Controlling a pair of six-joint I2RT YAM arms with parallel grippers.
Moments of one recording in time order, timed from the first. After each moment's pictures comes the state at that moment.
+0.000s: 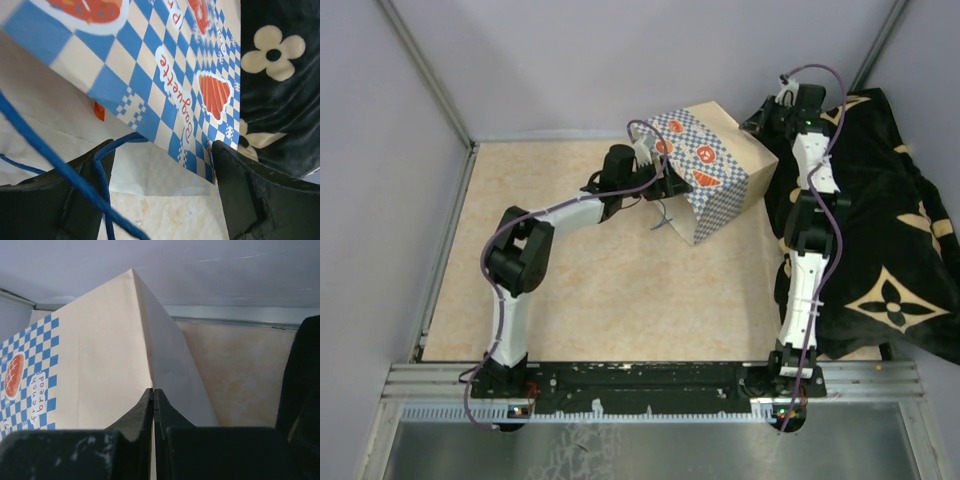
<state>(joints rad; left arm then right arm) -0.58 2.09 1.49 0.30 0.46 -0.71 -0.12 2.52 2.44 -0.43 -0.72 0.32</state>
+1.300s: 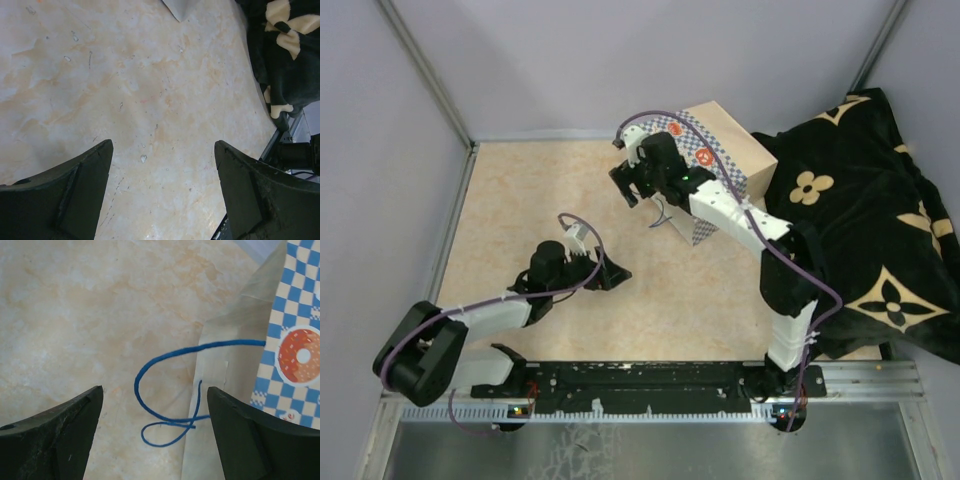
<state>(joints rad) -0.54 1.27 0.34 0.55 0.36 -0.62 0.66 1.83 1.59 -0.29 -0.02 -0.16</state>
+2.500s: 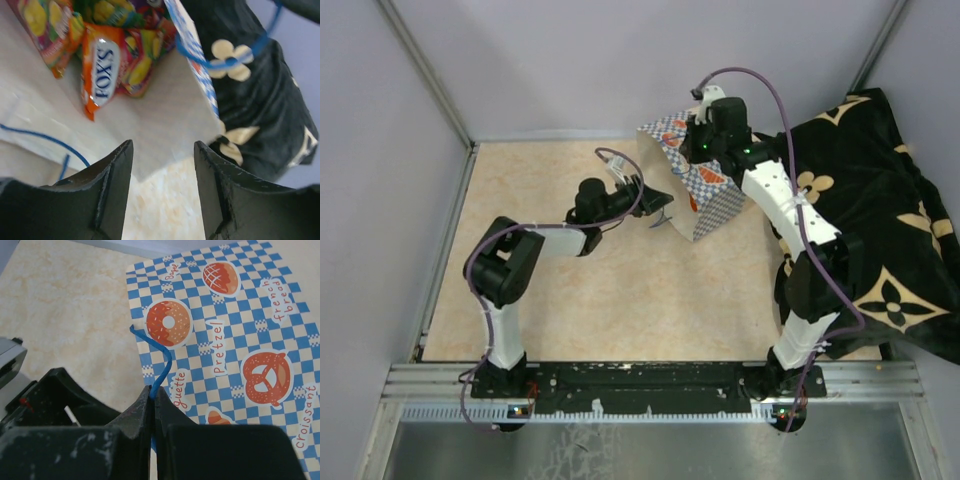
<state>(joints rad) -0.54 1.90 0.99 0.91 0.46 -0.80 0.38 1.74 1.69 -0.38 -0.14 0.15</state>
